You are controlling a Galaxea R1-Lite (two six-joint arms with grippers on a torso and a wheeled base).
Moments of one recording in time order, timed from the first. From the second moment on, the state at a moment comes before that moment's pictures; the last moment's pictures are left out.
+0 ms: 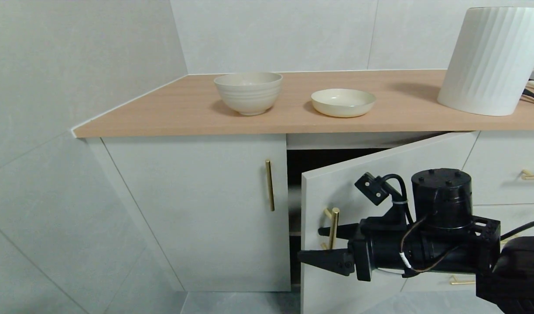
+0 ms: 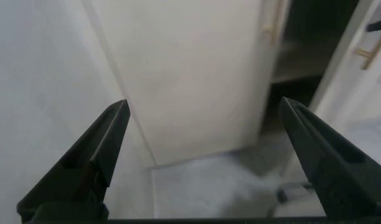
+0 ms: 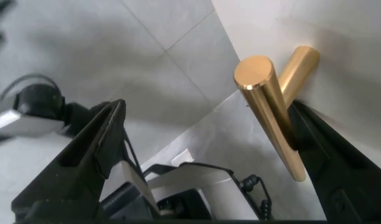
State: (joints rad) left arm 0.00 0.39 -0.33 0.07 -0.22 0.10; right arm 0.71 1.77 -0.64 -0.79 0.56 0.30
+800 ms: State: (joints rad) left arm -0.52 1.34 -0.69 -0.34 -0.27 -0.14; right arm 0.71 1.70 -0.51 -0.87 0.56 0.30
